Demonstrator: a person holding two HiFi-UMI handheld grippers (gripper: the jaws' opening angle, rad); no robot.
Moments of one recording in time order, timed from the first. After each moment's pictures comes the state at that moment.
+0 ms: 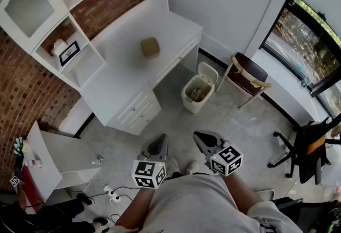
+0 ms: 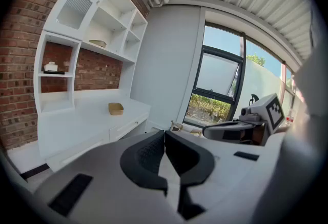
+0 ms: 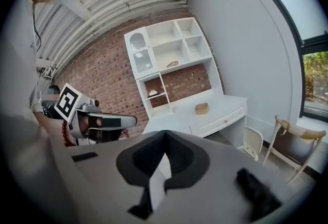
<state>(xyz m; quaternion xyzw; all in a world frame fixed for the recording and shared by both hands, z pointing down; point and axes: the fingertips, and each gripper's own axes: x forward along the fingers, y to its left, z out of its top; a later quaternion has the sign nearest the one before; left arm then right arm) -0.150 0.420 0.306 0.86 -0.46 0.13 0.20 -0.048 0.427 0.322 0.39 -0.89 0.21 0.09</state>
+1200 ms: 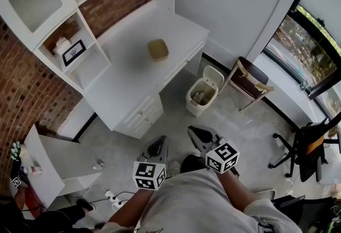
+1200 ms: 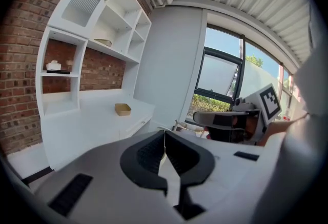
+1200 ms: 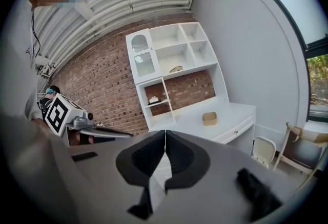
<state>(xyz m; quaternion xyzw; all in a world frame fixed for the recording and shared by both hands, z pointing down) -0.231 0.396 0.311 0.86 -0.45 0.13 0.20 -0.144 0.378 0.301 0.41 -0.89 0.18 0.06</state>
